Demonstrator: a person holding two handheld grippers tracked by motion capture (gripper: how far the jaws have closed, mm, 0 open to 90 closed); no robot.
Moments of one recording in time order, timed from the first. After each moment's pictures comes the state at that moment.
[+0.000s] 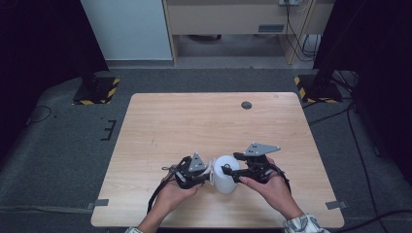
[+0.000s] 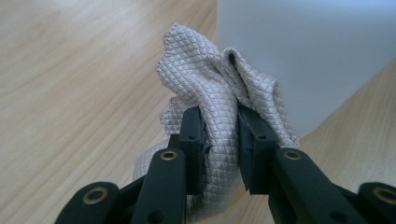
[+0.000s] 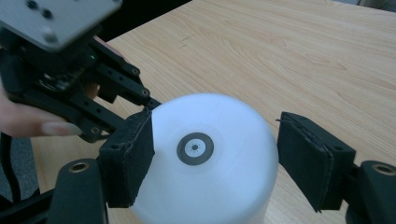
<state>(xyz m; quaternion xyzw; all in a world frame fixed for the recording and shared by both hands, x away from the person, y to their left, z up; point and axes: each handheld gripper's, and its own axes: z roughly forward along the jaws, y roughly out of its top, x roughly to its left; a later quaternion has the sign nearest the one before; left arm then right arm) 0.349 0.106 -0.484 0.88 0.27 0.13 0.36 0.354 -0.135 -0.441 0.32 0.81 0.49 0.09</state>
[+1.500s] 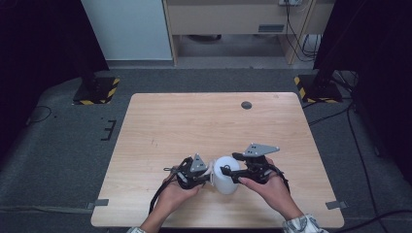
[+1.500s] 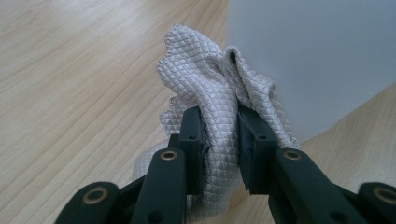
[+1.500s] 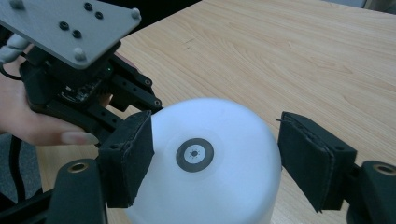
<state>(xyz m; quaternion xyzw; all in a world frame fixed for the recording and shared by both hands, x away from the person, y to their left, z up) 0.351 0.104 -0.492 0.88 0.28 0.12 0.36 0.354 -0.133 -0.443 0.31 0.81 0.49 0.08</state>
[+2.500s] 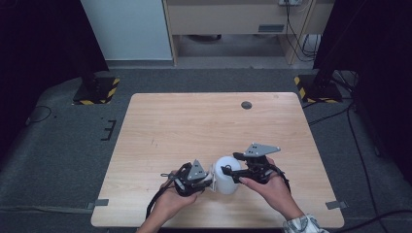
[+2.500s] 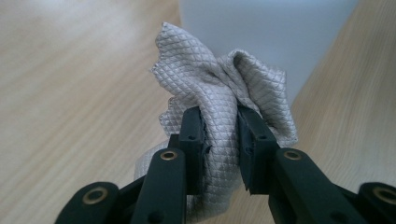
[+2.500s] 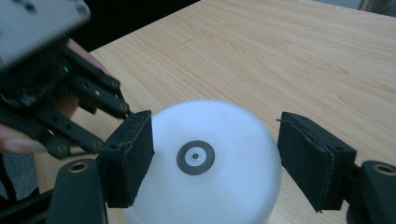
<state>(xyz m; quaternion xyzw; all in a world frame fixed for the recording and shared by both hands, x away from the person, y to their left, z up) 0.327 0.105 -0.483 0.89 0.25 0.12 0.37 0.354 -0.135 -0.442 0.31 0.81 0.49 0.09</state>
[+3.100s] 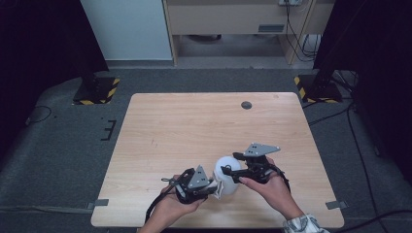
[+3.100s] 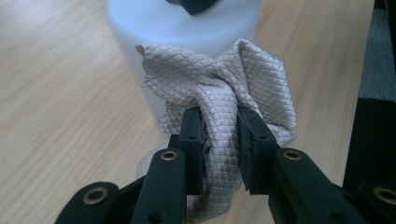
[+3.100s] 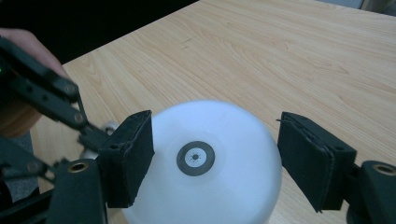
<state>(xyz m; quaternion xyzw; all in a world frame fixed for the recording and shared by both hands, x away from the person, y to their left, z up) 0.302 0.095 -0.462 0.89 0.21 0.11 0.38 0.354 -0.134 -0.442 0.32 0.81 0.49 0.09</state>
